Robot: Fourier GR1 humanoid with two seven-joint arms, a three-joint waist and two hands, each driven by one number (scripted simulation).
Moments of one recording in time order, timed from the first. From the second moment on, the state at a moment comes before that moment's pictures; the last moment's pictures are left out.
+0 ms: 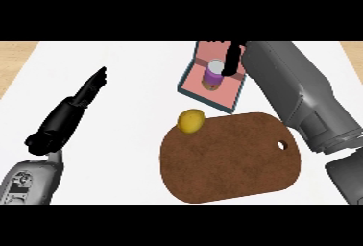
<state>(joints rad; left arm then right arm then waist) -0.25 0.26 0.00 -1.55 -0.12 -0.23 -0.06 -1.36 -0.22 0.32 -0.27 0.61 0.22 0.08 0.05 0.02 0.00</state>
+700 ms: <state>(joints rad) -0.25 0.24 -0.01 -1.55 -0.13 -0.23 -0.07 -1.32 -0.21 -0.12 -0.31 0.20 0.07 -0.19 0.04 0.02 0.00</state>
